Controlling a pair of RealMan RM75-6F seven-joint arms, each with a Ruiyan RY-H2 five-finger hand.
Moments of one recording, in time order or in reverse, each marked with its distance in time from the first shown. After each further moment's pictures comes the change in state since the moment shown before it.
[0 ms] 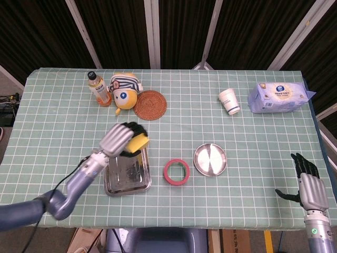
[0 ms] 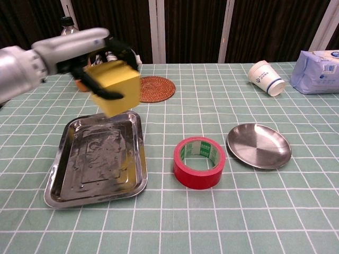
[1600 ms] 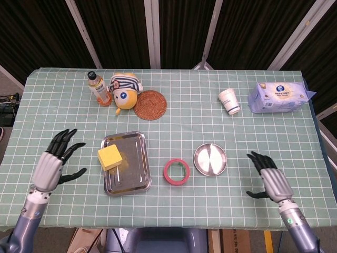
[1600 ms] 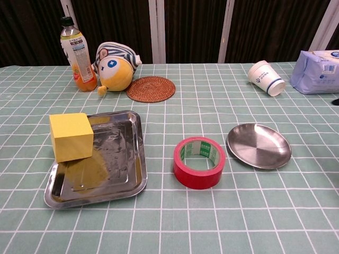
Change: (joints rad) left arm 0.452 -0.007 0.115 0.176 0.238 0.653 -0.084; right arm 0.179 -0.030 -0.043 0.059 -0.244 -0.241 0.079
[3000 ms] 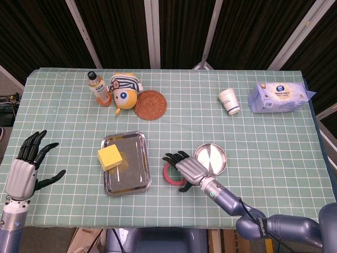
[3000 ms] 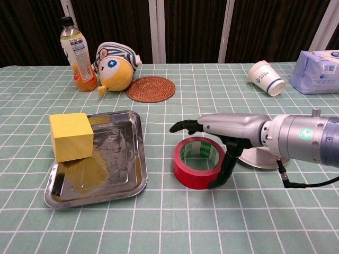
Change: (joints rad) left arm 0.109 0.068 -0.069 -0.064 -0.006 0.012 -0.045; right arm 0.511 -0.354 0.084 0.081 0.298 -0.379 -0.266
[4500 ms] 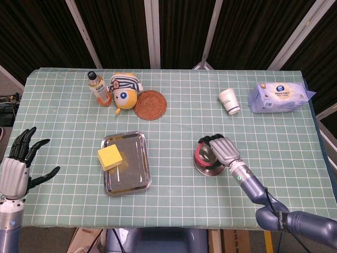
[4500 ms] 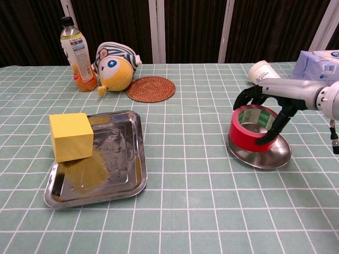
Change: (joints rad) left arm 0.027 0.002 -0.054 -0.010 -0.017 -0.006 -0.034; right arm -0.061 0.142 -0.002 0.103 0.040 0.094 0.116
